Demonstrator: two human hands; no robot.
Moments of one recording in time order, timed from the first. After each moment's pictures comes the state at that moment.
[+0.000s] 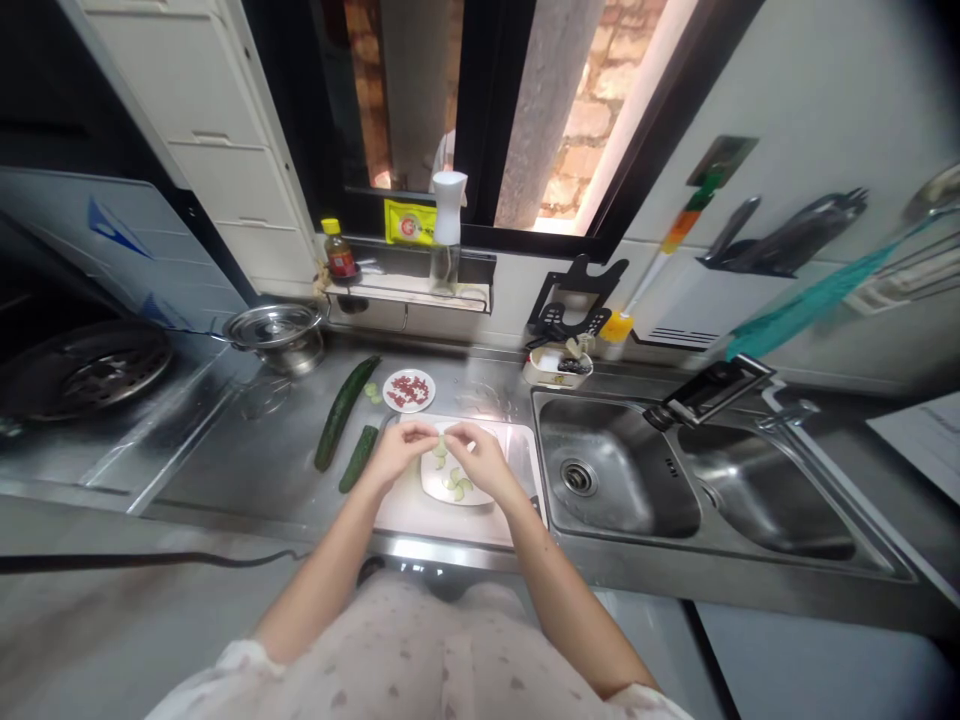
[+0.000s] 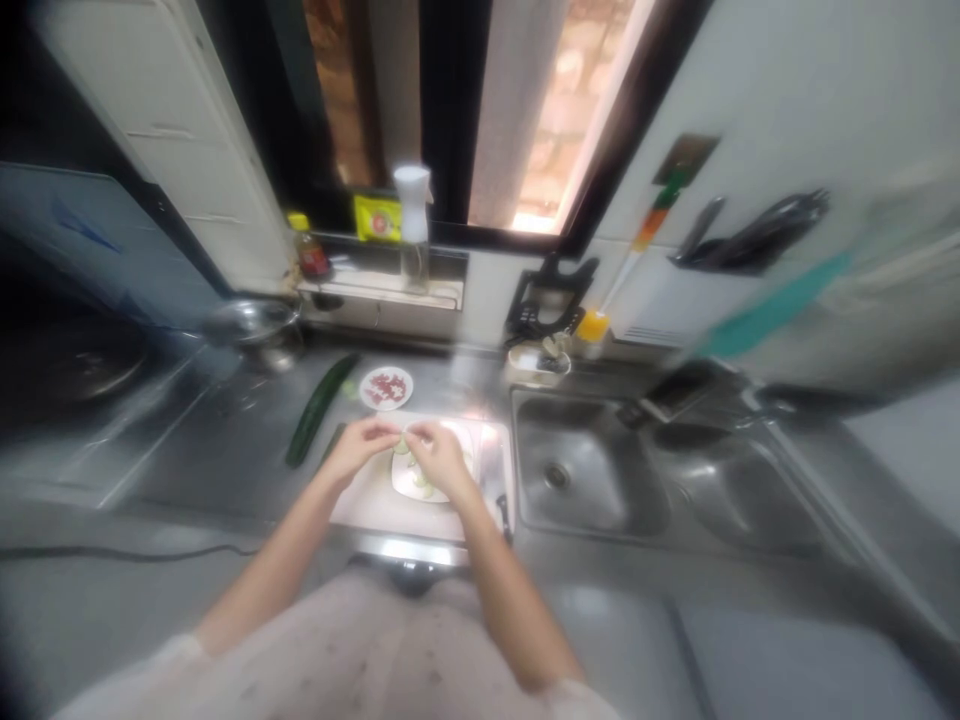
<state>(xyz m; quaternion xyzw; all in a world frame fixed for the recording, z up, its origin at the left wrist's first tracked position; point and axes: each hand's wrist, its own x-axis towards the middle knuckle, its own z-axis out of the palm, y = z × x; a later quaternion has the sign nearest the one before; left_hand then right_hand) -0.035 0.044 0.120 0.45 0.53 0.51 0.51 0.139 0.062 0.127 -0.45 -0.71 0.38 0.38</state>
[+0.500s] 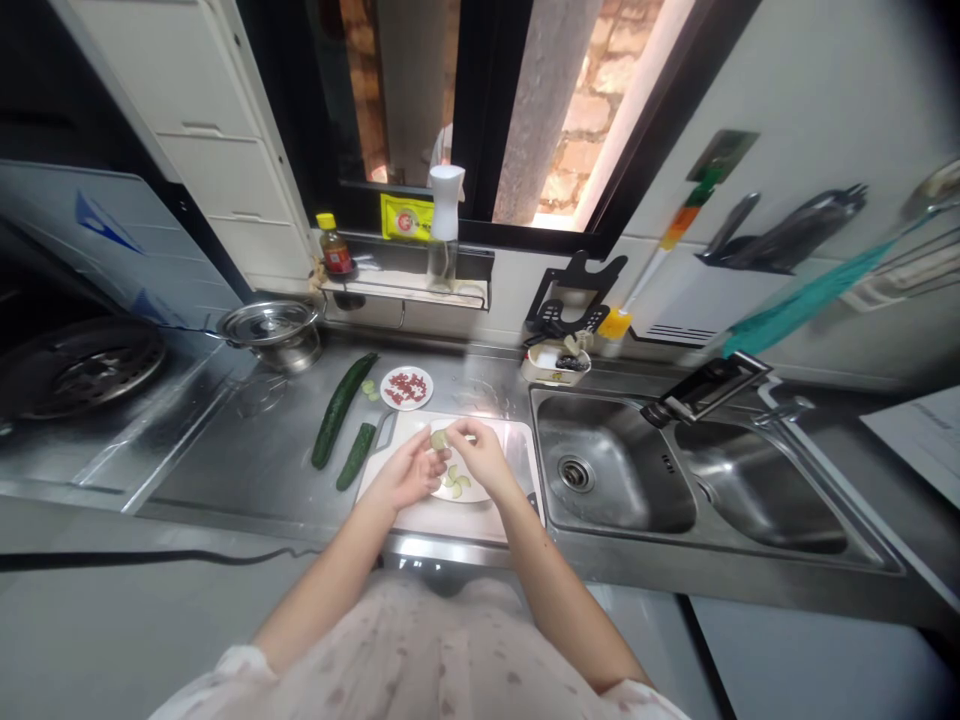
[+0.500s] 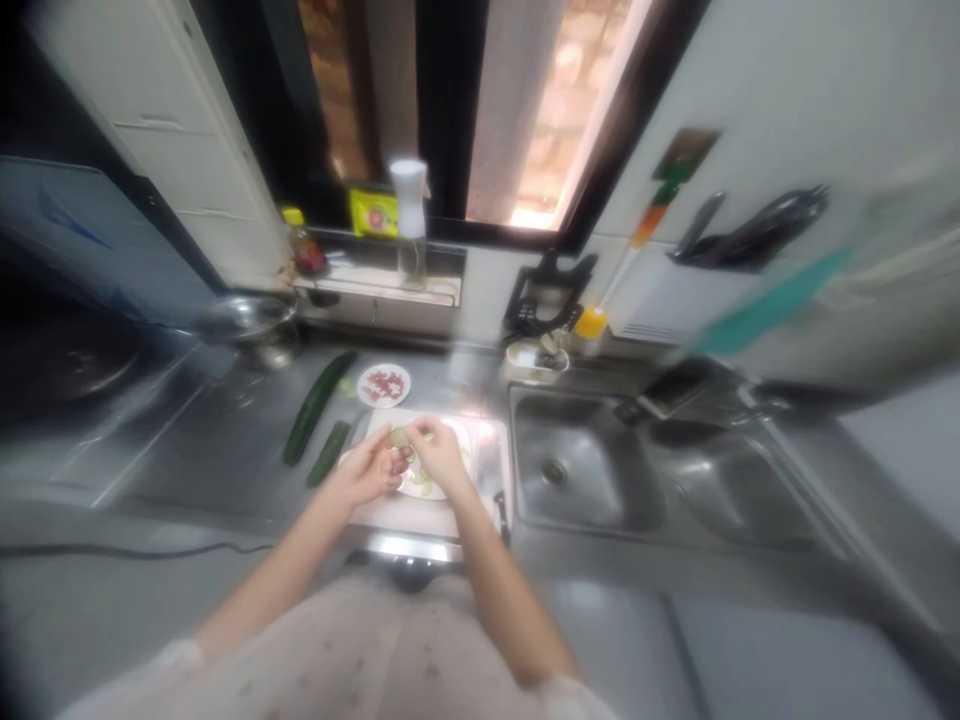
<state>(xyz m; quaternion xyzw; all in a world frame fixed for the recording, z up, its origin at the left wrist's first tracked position) -0.015 0.031 0.113 0.08 0.32 0.42 0.85 0.133 0.064 0.135 -0.47 -0.63 0.46 0.41</state>
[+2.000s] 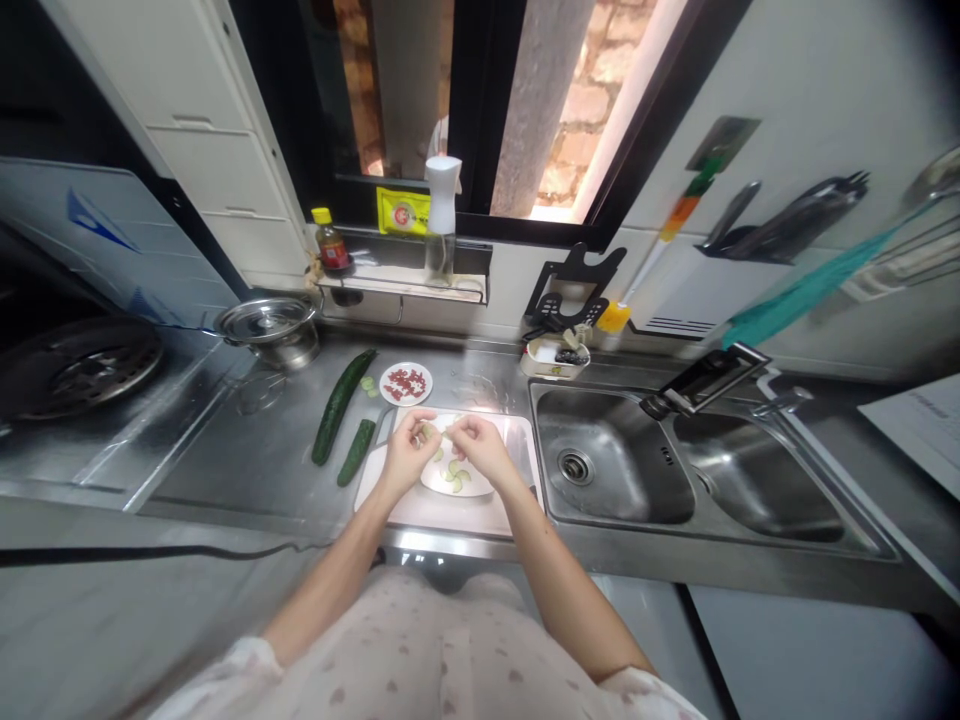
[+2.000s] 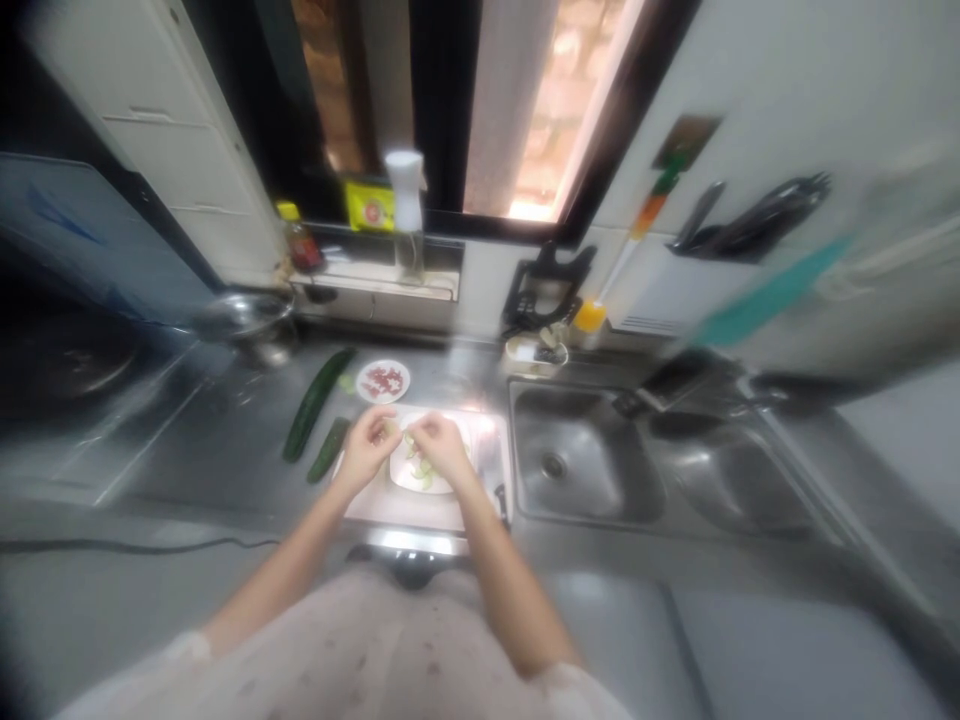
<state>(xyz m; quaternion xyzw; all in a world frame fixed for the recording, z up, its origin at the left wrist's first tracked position) -0.009 0.029 0.116 0.49 0.54 0.55 0.40 0.138 0.069 0.120 -0.49 -0.59 0.53 0.37</state>
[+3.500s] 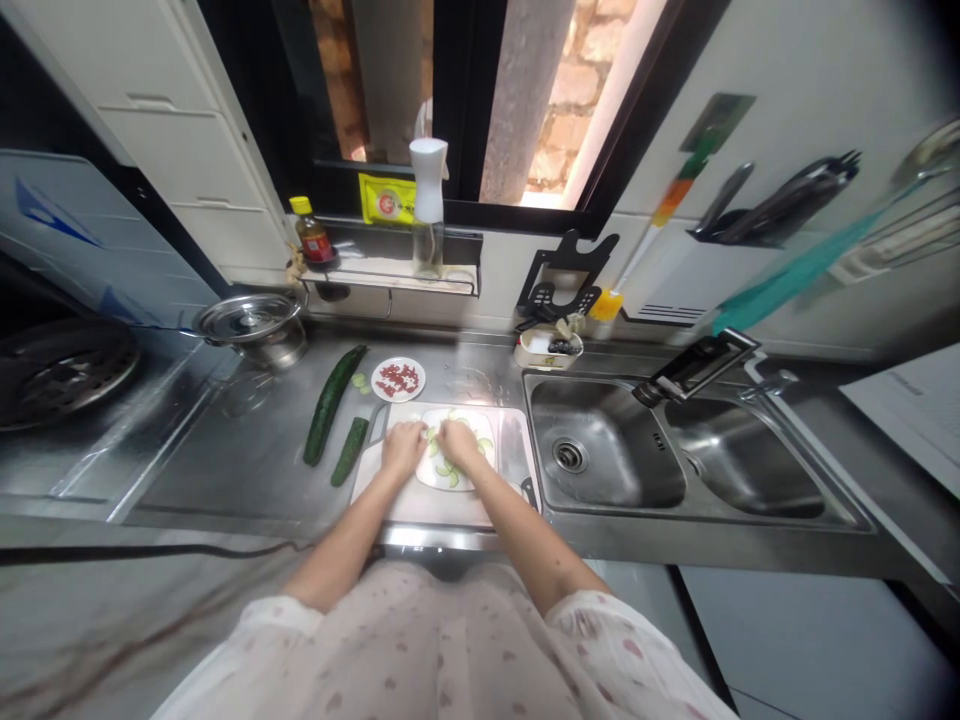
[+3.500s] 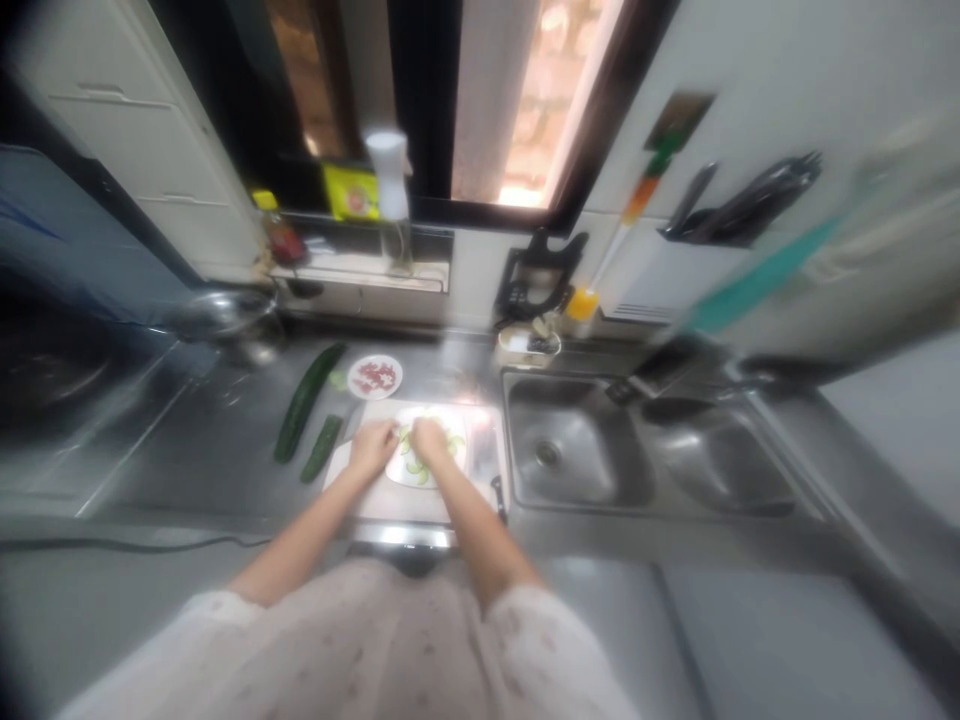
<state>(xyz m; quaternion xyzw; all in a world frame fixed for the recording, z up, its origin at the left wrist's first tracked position) -0.027 0.070 0.016 0.71 0.69 0.11 0.13 0.113 0.113 0.018 -0.61 -0.76 0.21 -0.03</state>
